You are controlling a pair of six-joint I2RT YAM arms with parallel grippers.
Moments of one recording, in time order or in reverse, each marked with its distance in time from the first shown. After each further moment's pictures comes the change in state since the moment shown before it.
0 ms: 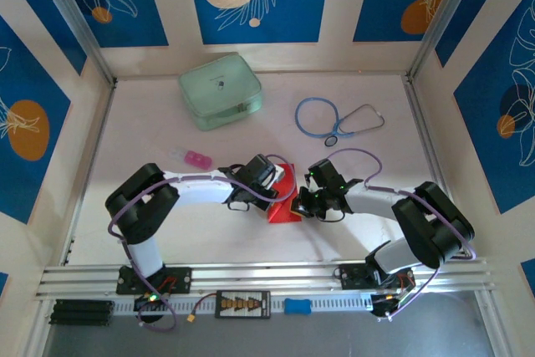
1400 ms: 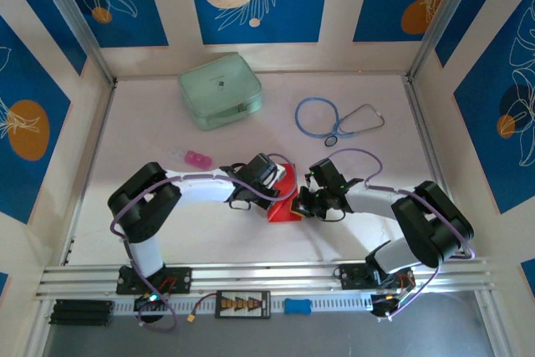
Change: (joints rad) left arm 0.000 0.018 0.022 -0.007 -0.002 0.003; right arm -0.013 0.006 0.000 0.001 -0.018 -0.008
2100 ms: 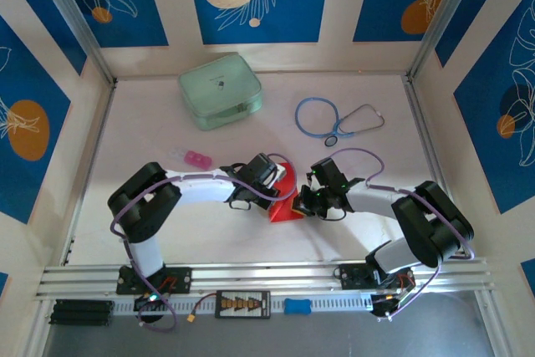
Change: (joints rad) left arm 0.000 0.000 0.000 0.001 0.000 -0.004; right arm -0.020 0.000 -0.003 0.012 -0.004 0.001
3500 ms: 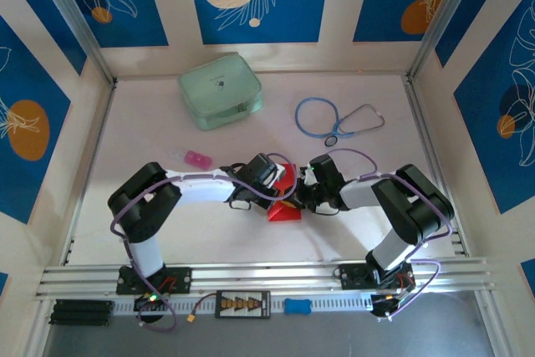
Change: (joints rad) left arm 0.001 0.000 -0.002 0.006 0.000 -0.015; right arm -0.018 0.174 -0.018 0.380 -0.151 0.117
